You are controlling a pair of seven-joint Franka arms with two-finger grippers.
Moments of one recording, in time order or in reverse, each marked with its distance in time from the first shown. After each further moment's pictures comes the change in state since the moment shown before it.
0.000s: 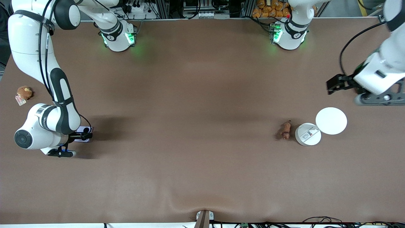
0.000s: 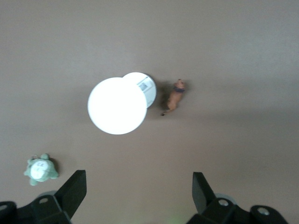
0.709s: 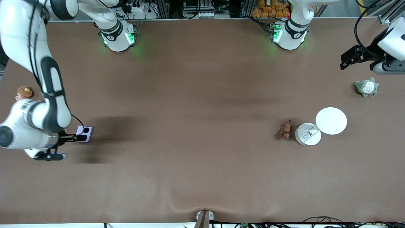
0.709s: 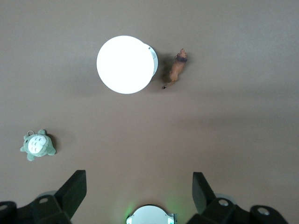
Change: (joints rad) left arm -0.277 -0.227 0.365 -0.217 -0.102 -0.024 0.064; right arm 0.022 -0.180 0.010 0.070 -0.003 -0.130 -0.041
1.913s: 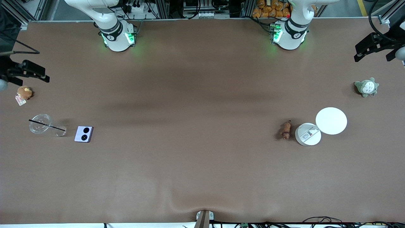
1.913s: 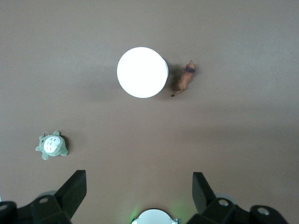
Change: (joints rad) left arm 0.010 -0.022 0.017 0.076 0.030 -0.033 0.000; right arm -0.016 -0.587 0.128 -0.004 -0.084 -0.495 0.068
